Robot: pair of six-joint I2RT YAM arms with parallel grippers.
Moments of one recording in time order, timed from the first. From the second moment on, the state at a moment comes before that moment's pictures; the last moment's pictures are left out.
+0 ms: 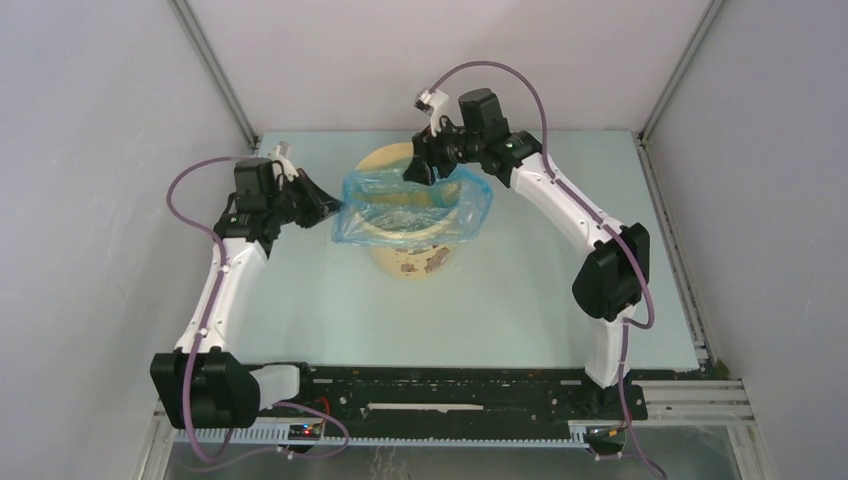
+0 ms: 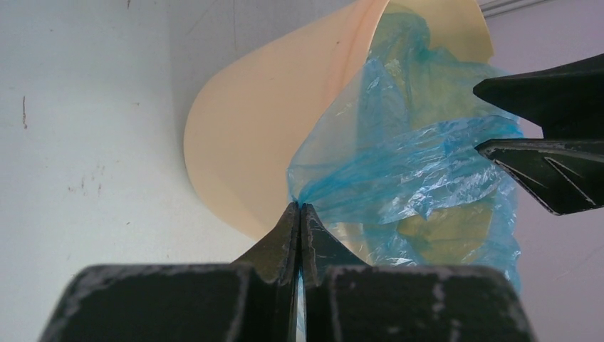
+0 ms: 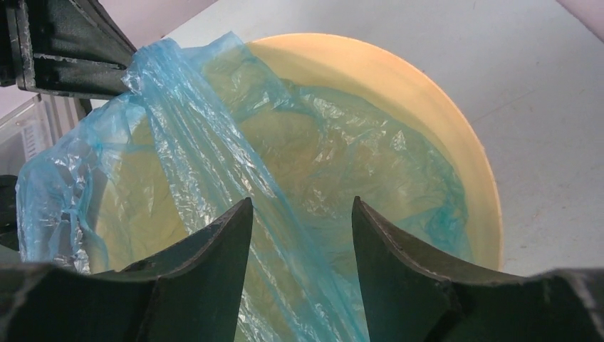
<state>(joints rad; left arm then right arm) 0.02 1.20 1.09 -0.50 0.47 -0.59 0.57 1.95 1.95 -0.47 -0.58 -0.01</state>
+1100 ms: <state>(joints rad) 0.02 1.16 1.13 -0.53 0.43 -0.60 0.52 2.01 2.06 -0.44 -0.54 0.09</state>
